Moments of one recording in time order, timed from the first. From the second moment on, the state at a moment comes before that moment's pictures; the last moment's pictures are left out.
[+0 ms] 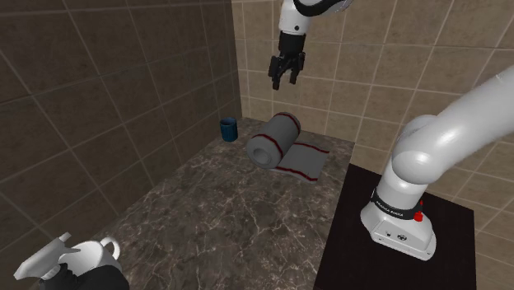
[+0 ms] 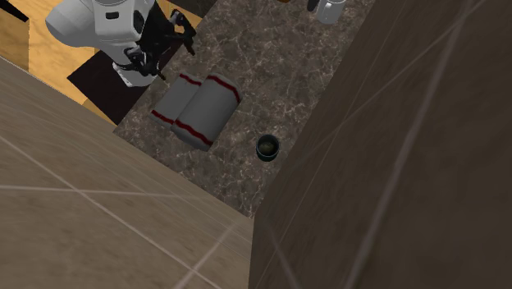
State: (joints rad) arm -0.01 -0.54 0.03 -2.25 0.06 1.82 0.10
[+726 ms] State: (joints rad) arm -0.01 -0.11 0.04 -2.02 0.05 1.97 0.13
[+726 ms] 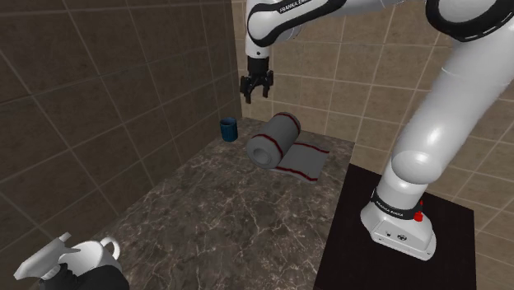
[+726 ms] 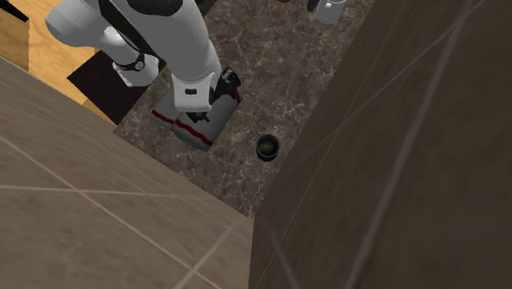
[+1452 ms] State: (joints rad) arm -0.01 0.33 0.04 -1.66 0.03 1.99 0.16
